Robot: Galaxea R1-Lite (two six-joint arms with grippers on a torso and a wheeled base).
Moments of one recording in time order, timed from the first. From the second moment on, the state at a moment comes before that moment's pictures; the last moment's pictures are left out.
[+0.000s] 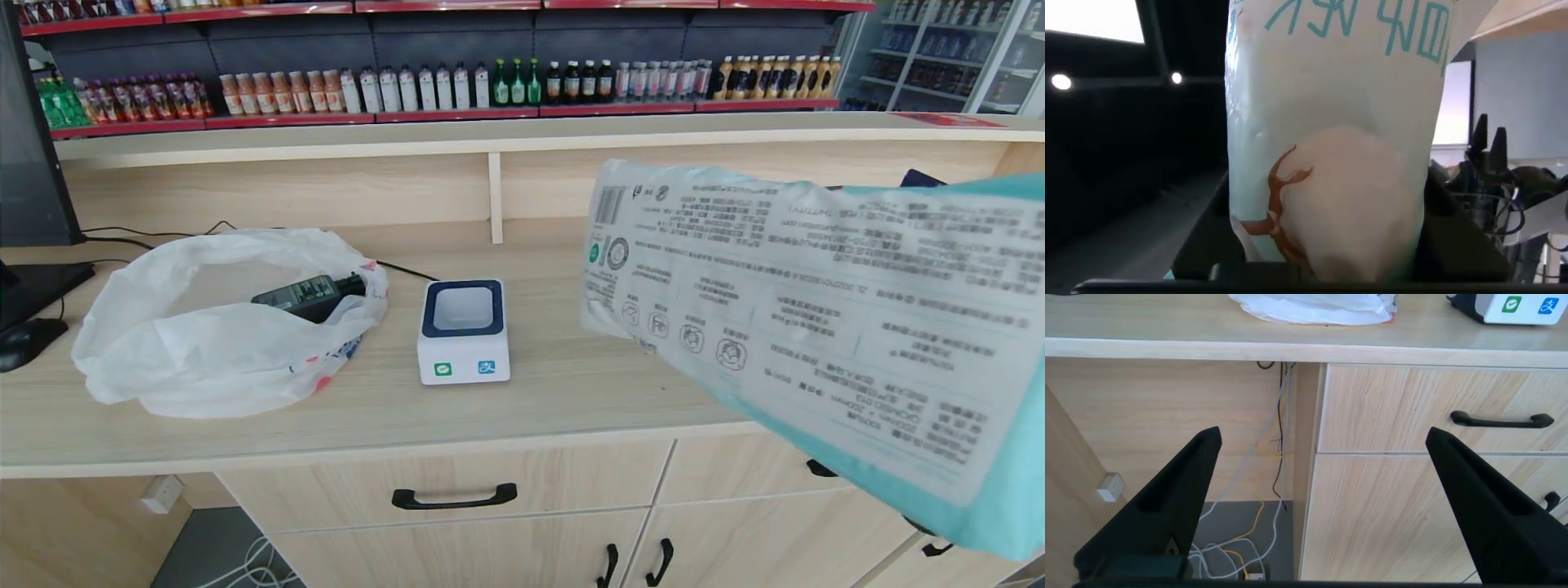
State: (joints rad) left arm 0.00 0.00 0.00 0.00 0.00 0.02; right arm 0.60 1.36 -0.53 -1.17 0.59 1.90
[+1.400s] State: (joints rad) left arm 0.00 0.00 0.00 0.00 0.00 0.02; right arm 0.60 1.33 -0.30 -1.57 0.93 2.33
